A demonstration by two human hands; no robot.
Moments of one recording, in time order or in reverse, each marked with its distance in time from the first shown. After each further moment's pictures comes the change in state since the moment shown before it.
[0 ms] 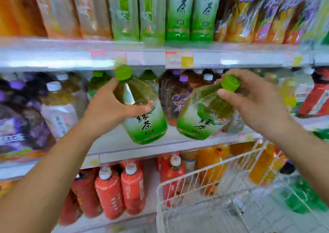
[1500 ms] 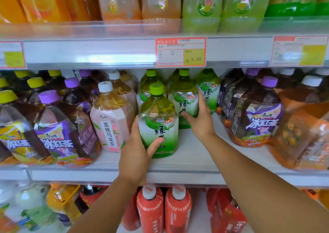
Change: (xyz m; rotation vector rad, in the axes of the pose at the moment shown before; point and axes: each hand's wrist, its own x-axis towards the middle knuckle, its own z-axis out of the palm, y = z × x) left_hand -0.011 -0.194 -0.003 0.246 0.273 -0.159; right_hand 0.090 0.069 0.348 0.356 -0.155 0.218
